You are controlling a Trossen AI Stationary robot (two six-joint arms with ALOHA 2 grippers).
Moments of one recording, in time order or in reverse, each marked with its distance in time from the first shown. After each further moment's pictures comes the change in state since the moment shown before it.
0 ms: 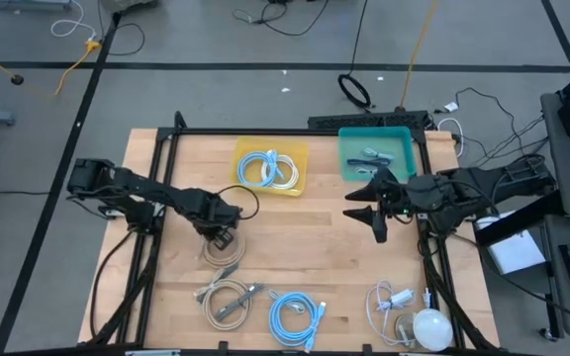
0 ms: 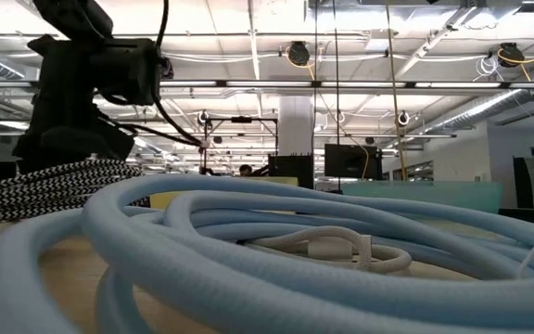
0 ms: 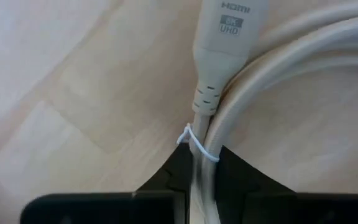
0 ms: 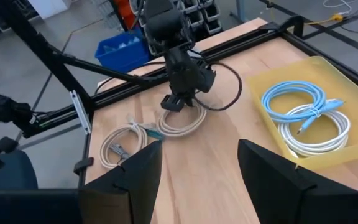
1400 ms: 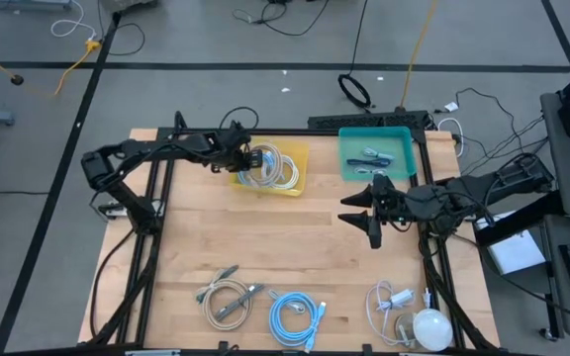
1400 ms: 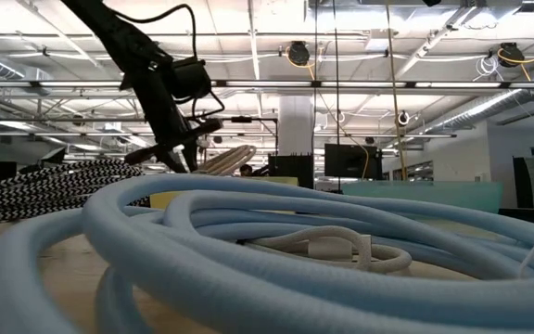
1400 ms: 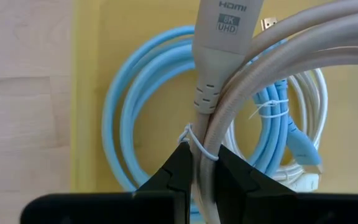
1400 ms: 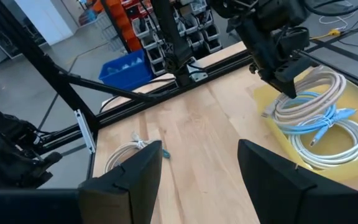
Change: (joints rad) left arm 0.615 0.119 0.223 0.455 -0.049 -0.052; right arm 0.064 0.001 -0.100 0.178 0.102 0.033
